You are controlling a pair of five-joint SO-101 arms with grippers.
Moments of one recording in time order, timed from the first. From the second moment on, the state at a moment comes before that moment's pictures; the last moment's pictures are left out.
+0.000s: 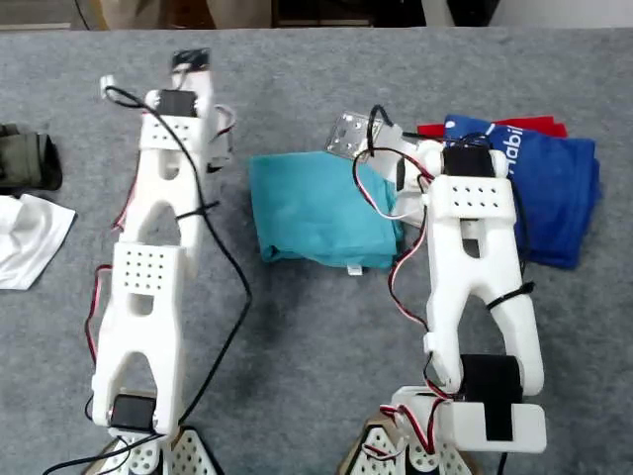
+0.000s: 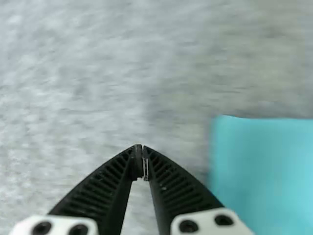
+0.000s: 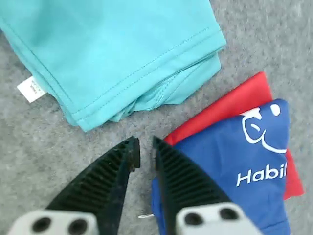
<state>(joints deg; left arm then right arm) 2.9 62.8 -75.1 92.2 2.0 -2.4 -7.1 15.7 67.9 56.6</state>
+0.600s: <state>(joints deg) 9.5 70.6 -80.3 83.5 12.8 -7.6 48.5 -38.4 68.7 31.5</state>
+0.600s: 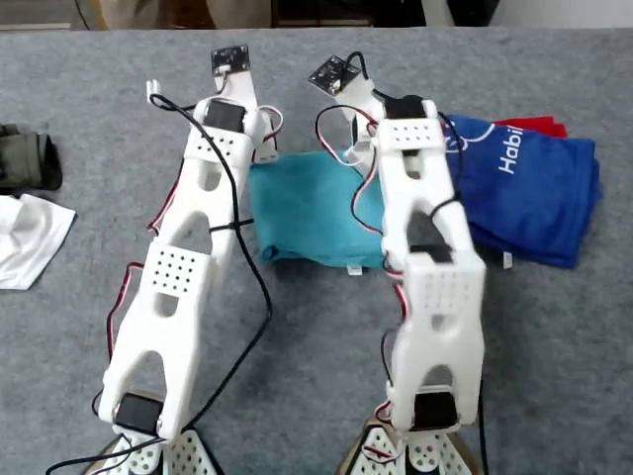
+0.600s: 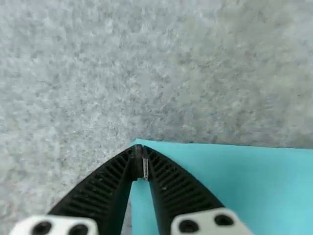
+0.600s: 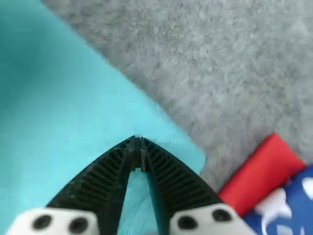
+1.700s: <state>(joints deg) 10.0 71.7 -81.3 83.8 6.8 -6.7 32.5 -32.5 95.4 31.3</state>
